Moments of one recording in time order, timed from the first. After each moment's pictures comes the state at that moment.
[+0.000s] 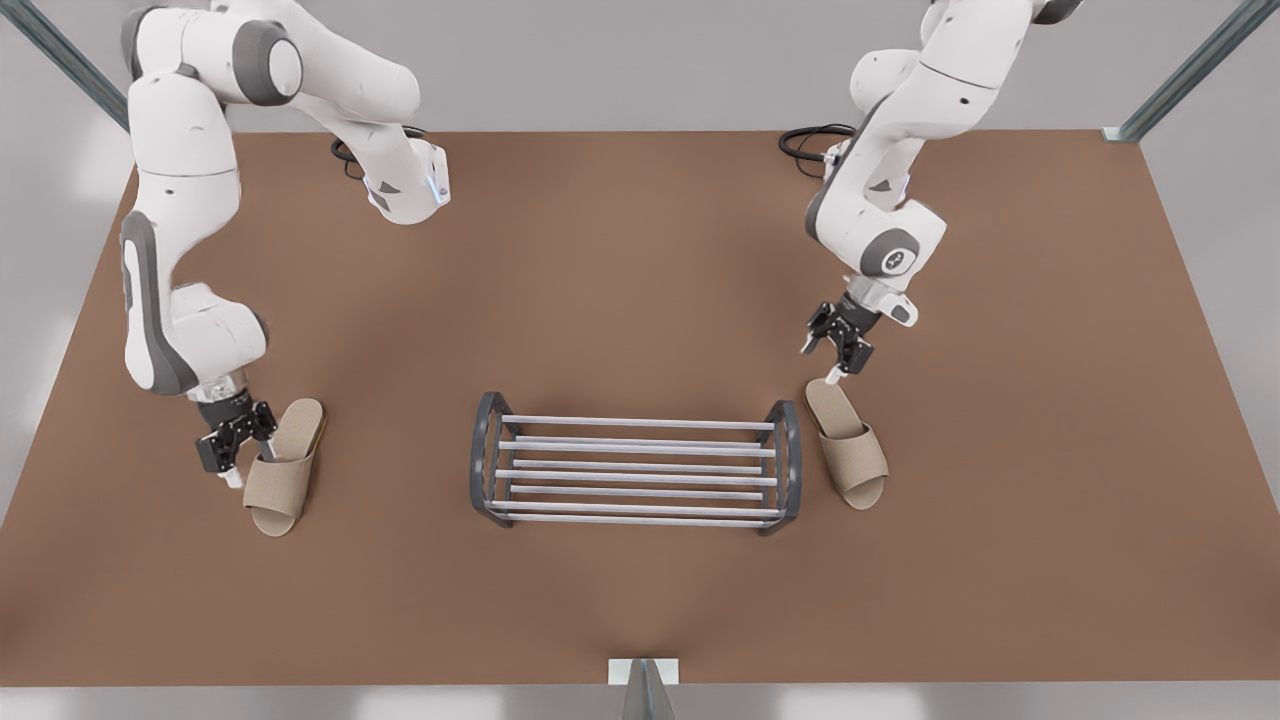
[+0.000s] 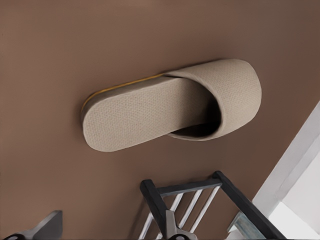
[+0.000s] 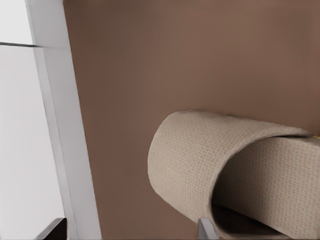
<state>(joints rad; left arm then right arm) -0.09 0.12 -0.30 -2.51 -2.42 2.93 0.24 -0.18 0.45 -0.04 -2.03 2.00 2.82 -0.46</state>
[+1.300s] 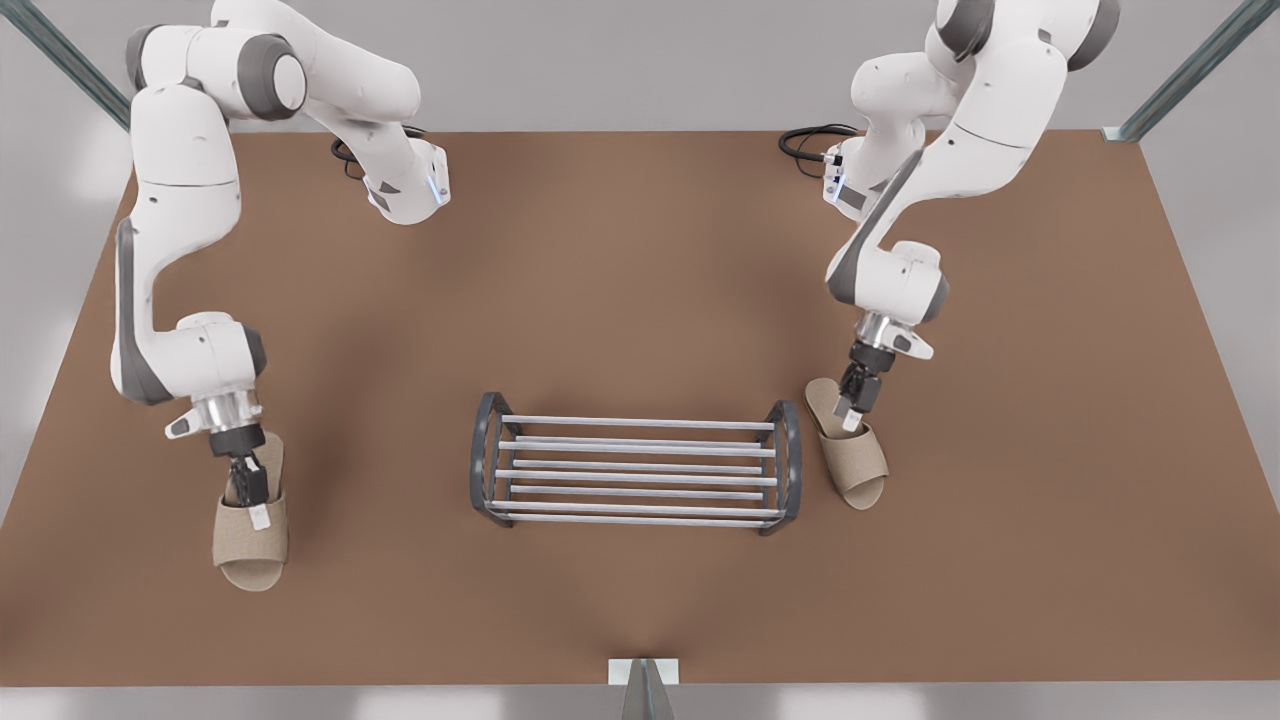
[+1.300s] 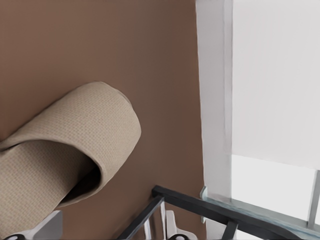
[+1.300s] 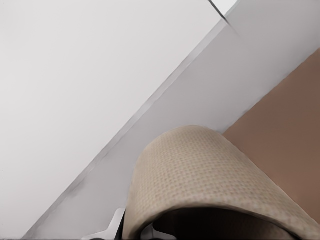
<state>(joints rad) 0.09 0.30 -0.30 -2.34 -2.90 2.68 1.41 -0.16 0.45 0.05 -1.88 2.29 2.61 -1.65</state>
